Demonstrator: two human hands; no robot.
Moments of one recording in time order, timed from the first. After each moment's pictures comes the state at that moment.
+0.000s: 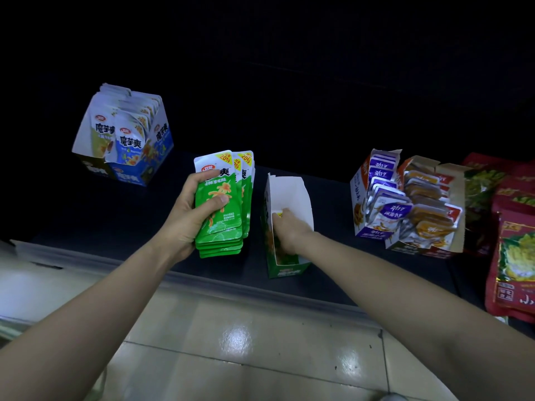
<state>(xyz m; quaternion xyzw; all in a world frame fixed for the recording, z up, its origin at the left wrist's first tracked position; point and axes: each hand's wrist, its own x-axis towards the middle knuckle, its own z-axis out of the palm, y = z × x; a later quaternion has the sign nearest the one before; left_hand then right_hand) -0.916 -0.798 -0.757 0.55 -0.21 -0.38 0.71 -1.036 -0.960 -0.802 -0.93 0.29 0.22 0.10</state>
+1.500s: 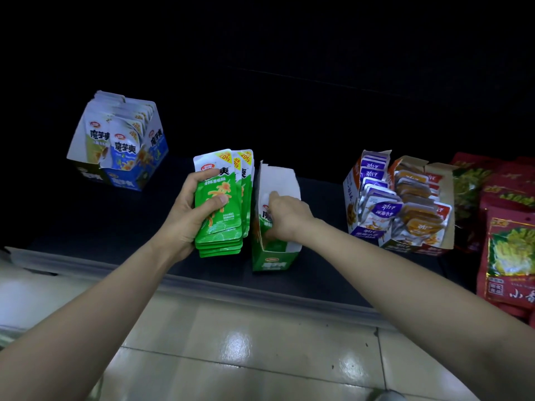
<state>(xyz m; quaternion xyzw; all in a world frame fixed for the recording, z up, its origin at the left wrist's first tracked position) -0.924 -0.803 -0.746 0.55 -0.23 -0.38 0.71 -1.039 -0.956 -0.745 -0.94 0.30 0.12 0.13</state>
